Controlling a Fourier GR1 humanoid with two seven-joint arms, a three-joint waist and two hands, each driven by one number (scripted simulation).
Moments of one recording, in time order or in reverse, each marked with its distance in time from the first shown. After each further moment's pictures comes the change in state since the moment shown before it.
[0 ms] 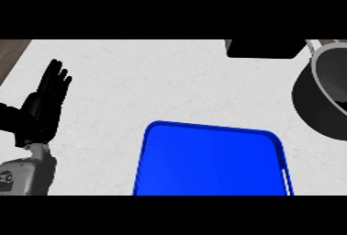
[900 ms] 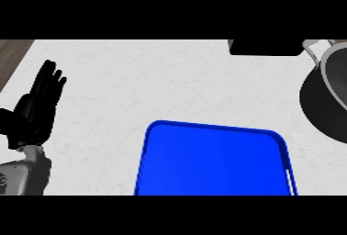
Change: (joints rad) left arm 0.013 0.010 0.023 -0.012 0.009 -0.012 0.001; right arm 0.007 -0.338 -0.233 0.414 -0.285 0.345 -0.199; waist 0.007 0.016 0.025
